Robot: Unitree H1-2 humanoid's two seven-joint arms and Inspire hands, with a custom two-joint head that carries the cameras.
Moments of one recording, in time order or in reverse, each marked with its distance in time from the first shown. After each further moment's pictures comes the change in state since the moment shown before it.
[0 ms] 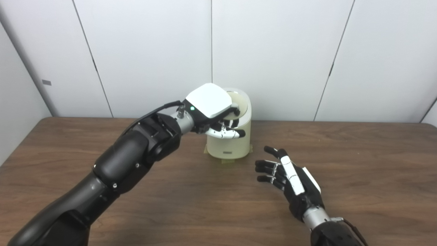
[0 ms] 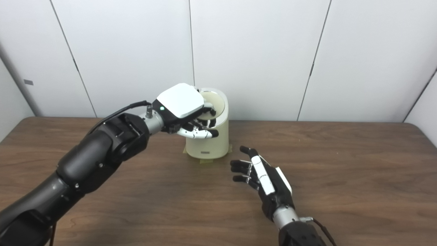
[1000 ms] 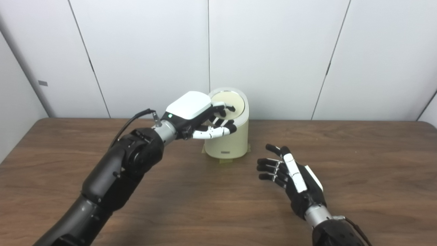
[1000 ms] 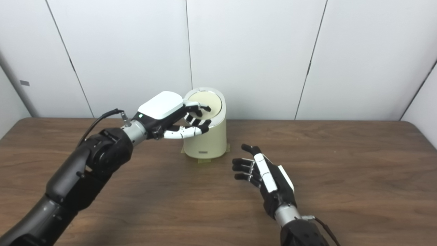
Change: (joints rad) left arm 0.172 -0.050 0.236 -0.018 -0.282 -0.004 0.114; right arm -0.003 0.003 -0.042 -0.005 0.023 0.002 -0.001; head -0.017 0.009
